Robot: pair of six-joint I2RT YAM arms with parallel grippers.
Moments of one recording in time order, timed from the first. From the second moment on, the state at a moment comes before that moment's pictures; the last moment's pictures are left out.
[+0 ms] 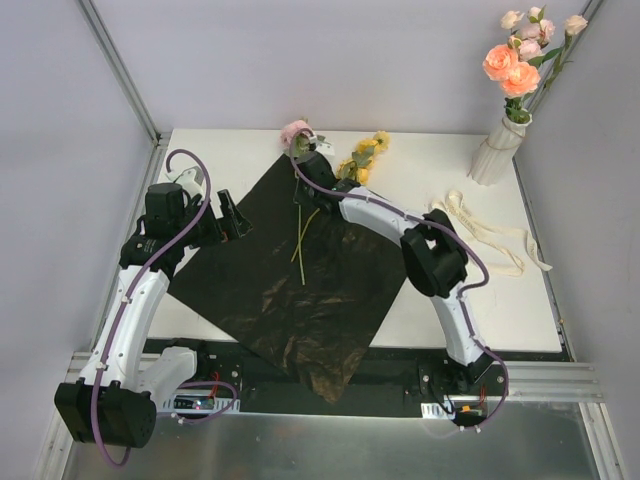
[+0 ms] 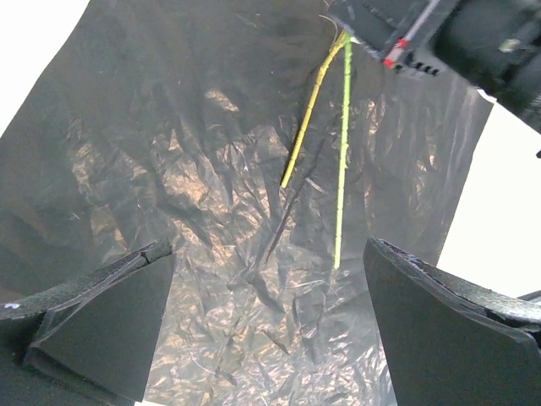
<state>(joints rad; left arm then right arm) -0.07 0.96 0.93 -0.63 0.33 -0.41 0.77 2.24 1.83 -0.30 0.27 0.69</state>
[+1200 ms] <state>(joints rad) -0.07 0.91 0.93 -0.63 0.38 -0.41 0.58 1.70 1.56 0.42 0.30 -0.06</state>
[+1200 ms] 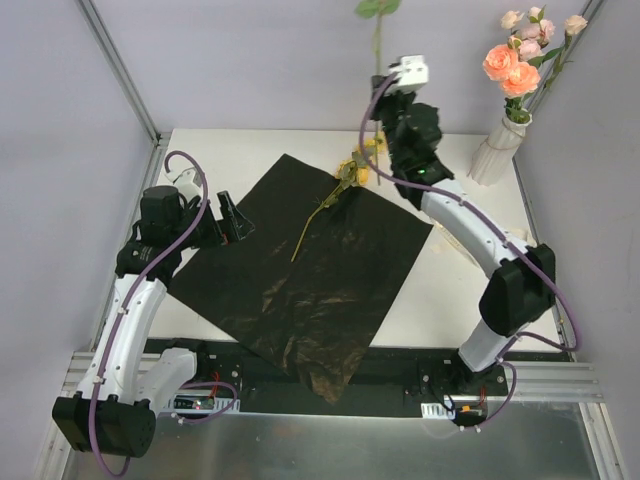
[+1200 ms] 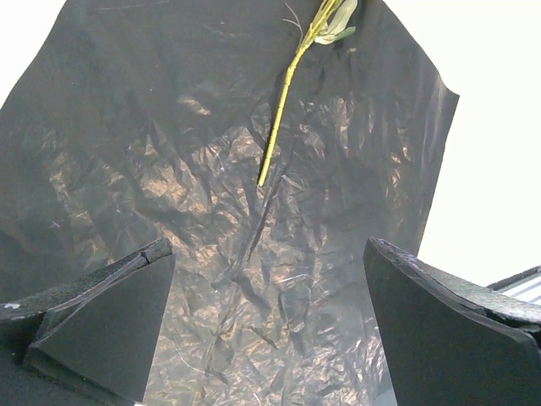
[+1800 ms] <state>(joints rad) -0.07 0.88 0.93 -0.63 0.39 -0.41 0.12 1.49 1.39 0.67 0.19 -0.11</state>
